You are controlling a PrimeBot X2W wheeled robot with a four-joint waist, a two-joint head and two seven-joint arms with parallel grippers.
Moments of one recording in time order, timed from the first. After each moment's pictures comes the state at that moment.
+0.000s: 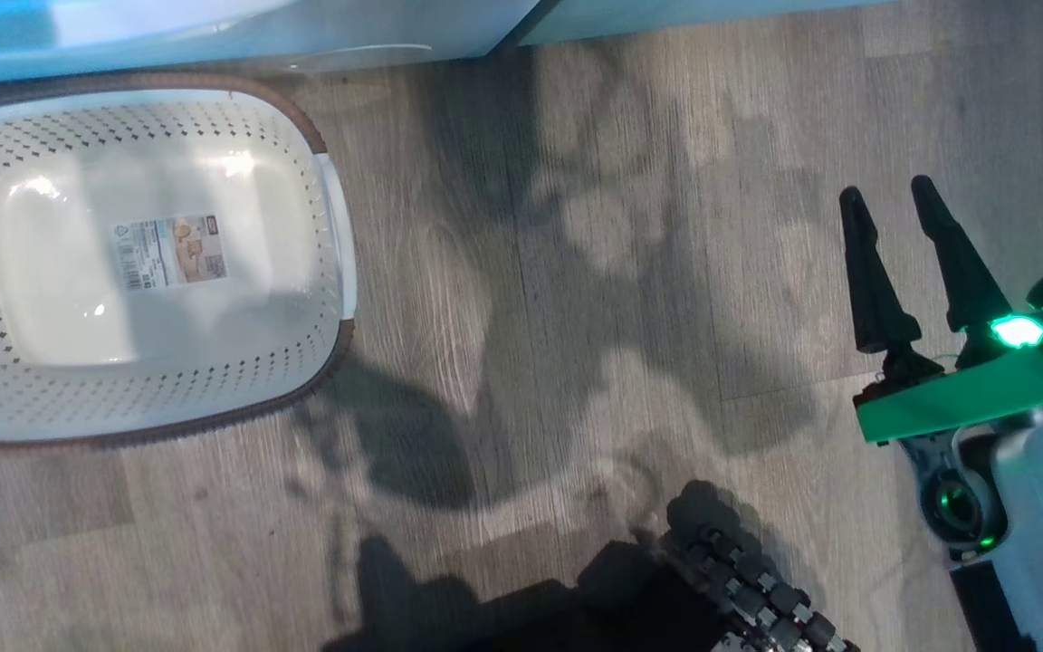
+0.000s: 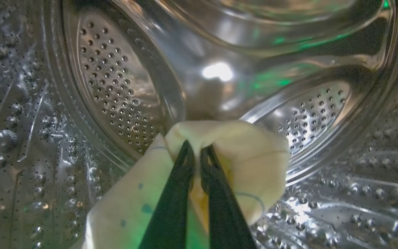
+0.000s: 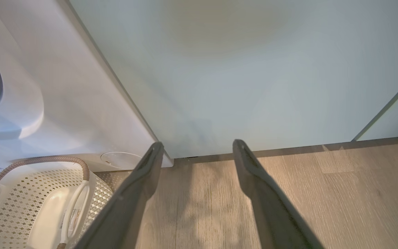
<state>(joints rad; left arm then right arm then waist) -1.72 0.38 -0.03 1.12 -0.26 -0.11 -0.24 -0.40 -0.12 0.25 0.18 0.46 0.13 -0.25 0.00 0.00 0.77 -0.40</state>
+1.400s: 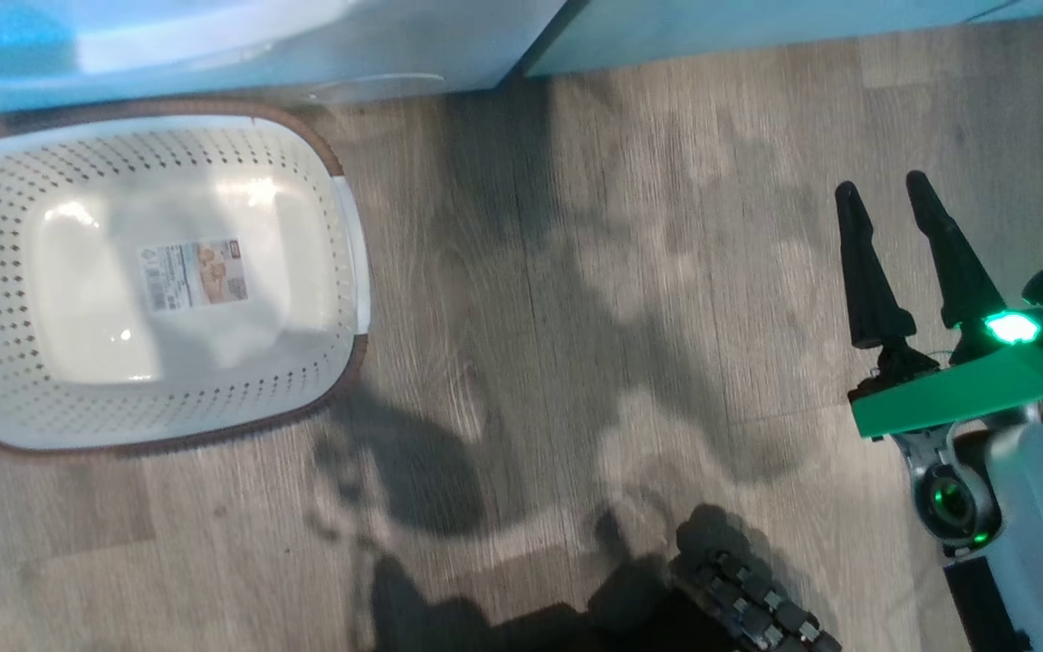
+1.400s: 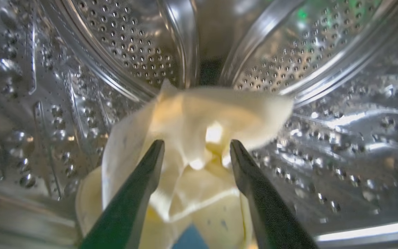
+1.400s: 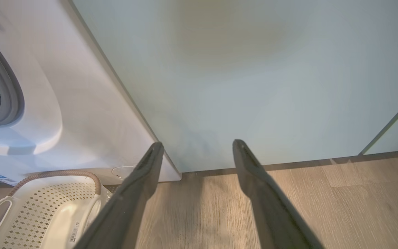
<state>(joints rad) -1.65 0.39 -0.14 1.29 -0.26 -0.13 -0.16 -0.41 -0.10 0.26 0.19 0.47 0.13 -0.25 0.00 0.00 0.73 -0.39</state>
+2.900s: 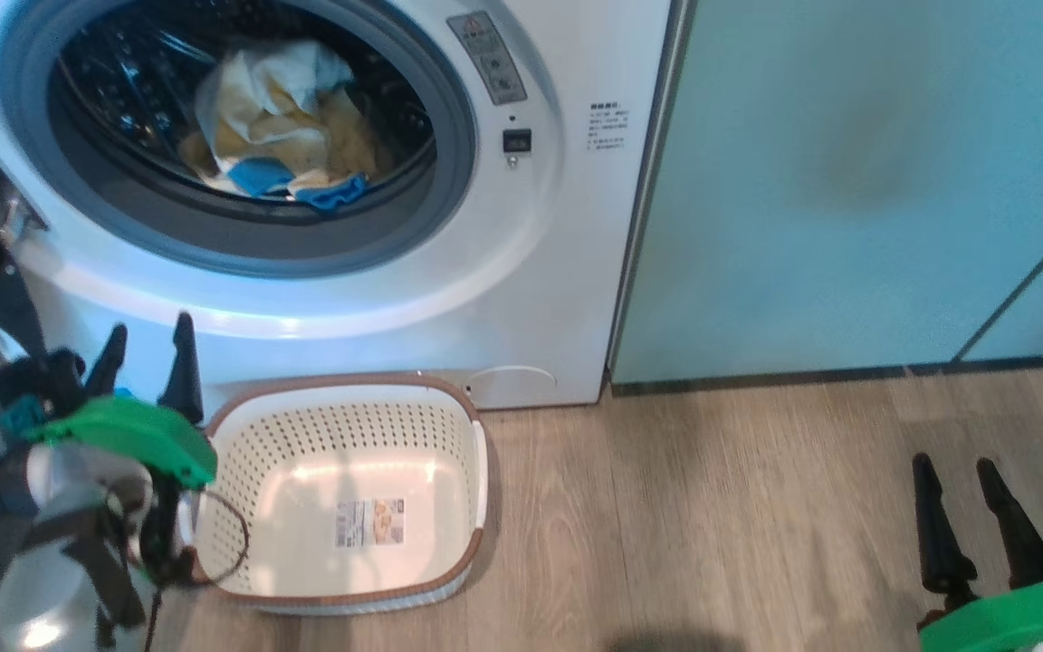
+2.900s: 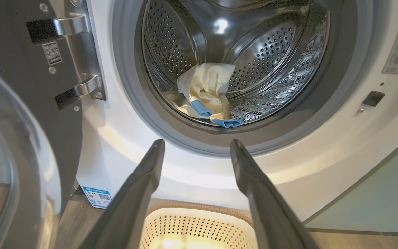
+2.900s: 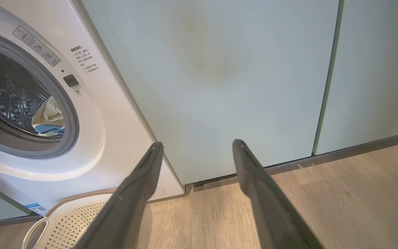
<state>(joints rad) -0.40 0.26 0.04 0.65 -0.43 -0.10 -0.25 0.01 -0.15 0.10 0.23 0.44 0.13 -0.25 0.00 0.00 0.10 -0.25</state>
